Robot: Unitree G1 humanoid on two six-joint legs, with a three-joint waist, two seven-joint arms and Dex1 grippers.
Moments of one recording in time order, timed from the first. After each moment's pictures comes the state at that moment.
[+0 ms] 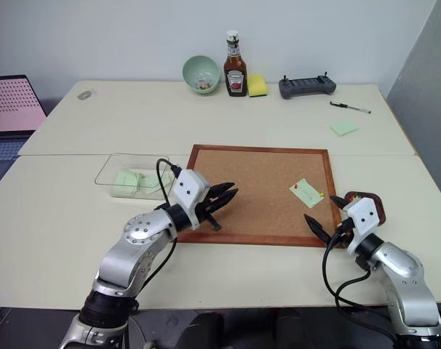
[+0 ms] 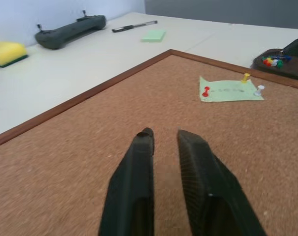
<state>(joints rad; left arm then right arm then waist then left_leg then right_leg) -0.33 0.32 -0.19 -0.18 -0.20 0.38 -0.58 0.07 -0.50 -0.16 -0.29 0.32 0.22 0.62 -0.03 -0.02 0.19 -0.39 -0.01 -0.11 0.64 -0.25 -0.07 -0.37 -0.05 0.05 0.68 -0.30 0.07</state>
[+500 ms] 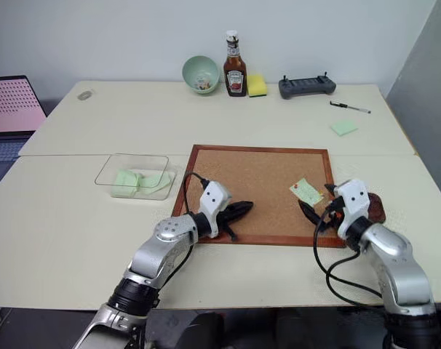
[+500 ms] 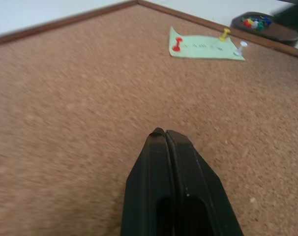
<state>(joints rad) -0.37 0.24 -0.26 0.07 -0.17 0.32 -0.65 -0.15 -0.50 -0.12 -0.27 0.33 0.48 0.54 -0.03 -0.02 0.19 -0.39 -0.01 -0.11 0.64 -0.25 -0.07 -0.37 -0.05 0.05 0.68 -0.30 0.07</state>
